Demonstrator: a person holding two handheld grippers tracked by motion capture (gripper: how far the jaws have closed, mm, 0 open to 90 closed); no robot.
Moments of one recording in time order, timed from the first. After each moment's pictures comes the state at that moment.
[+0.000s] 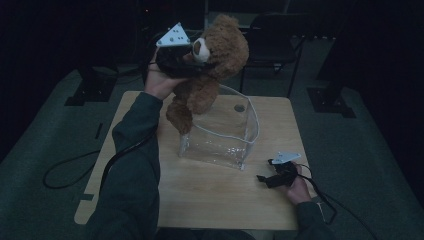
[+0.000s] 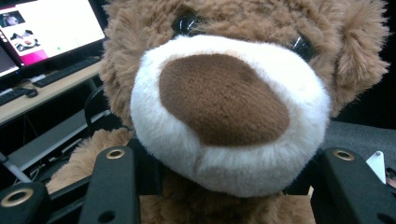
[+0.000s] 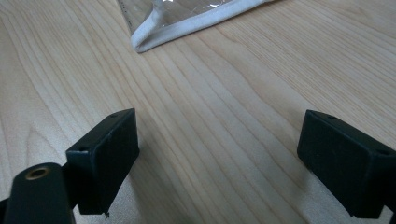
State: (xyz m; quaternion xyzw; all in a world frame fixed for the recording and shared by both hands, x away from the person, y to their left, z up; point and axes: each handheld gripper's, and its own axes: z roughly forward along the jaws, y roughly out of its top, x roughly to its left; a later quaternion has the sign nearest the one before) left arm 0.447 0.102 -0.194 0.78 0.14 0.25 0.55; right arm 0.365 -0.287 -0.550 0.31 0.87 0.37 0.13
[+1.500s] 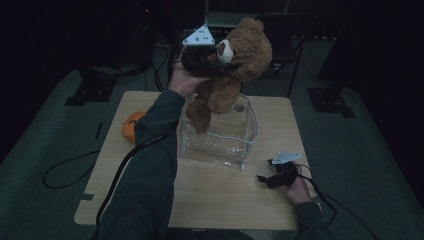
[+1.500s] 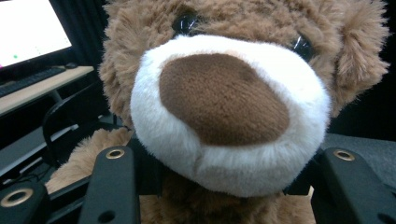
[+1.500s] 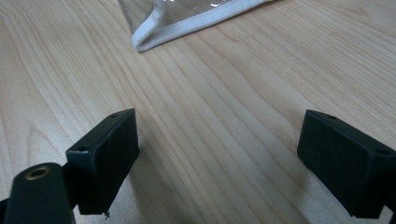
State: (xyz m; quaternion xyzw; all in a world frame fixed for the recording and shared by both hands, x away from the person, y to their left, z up) left arm 0.468 0.052 -0.207 0.78 0.11 0.20 0.58; right arm 0.364 -0.287 -0.549 0.31 0.87 0.37 0.13
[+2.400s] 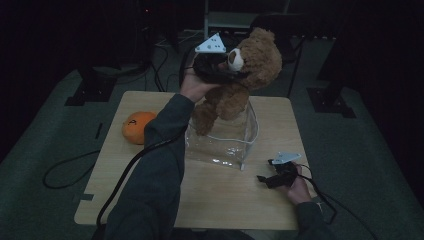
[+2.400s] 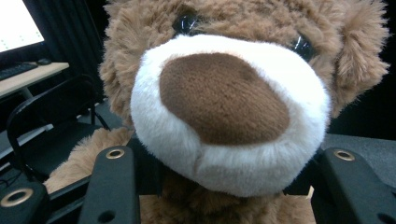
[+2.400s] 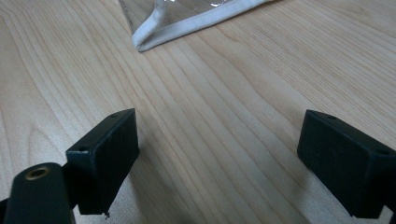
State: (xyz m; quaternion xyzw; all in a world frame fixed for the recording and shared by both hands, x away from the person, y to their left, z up) left arm 0.470 0.028 -0.225 0.79 0.10 0.17 0.58; right arm 0.364 -0.287 -0.549 0.31 0.87 0.37 0.13
